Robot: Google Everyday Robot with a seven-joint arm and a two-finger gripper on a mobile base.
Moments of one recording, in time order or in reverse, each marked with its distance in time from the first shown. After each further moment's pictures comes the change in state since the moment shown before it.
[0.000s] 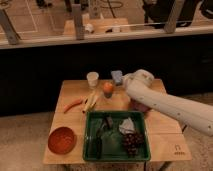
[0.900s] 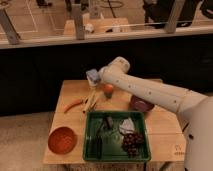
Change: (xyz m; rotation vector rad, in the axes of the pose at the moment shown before) arm -0.120 -0.056 0.032 -0.024 -0.214 -0.258
